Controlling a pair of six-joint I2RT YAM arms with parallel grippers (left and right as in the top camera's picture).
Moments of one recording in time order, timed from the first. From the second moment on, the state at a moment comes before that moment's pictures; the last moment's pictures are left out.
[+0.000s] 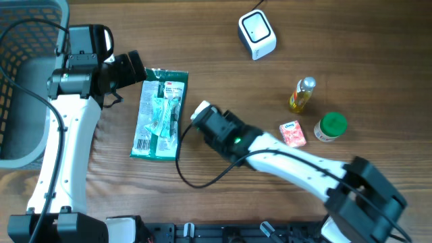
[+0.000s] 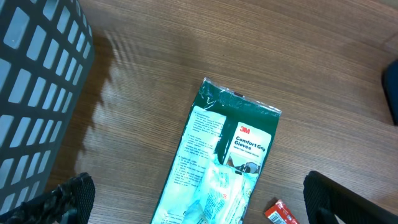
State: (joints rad) left arm 0.02 1.49 1.38 -0.86 -0.03 -0.28; right arm 0.87 1.69 1.04 -0.41 0.31 -0.05
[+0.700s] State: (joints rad) left arm 0.02 1.49 1.38 -0.86 -0.03 -0.28; right arm 0.55 1.71 1.03 -0.43 -0.08 0.27
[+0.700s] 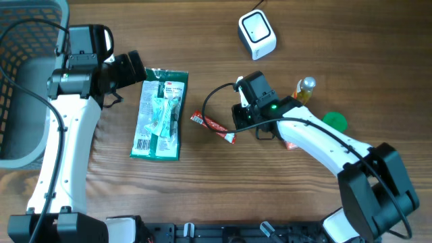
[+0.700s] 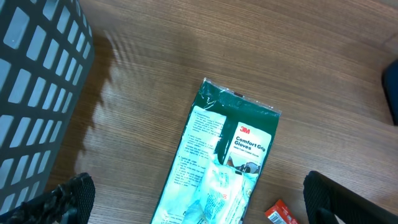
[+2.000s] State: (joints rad) left arm 0.02 1.49 1.38 -0.86 -0.03 -0.28; right arm 0.55 1.78 1.03 -0.41 -0.08 0.28
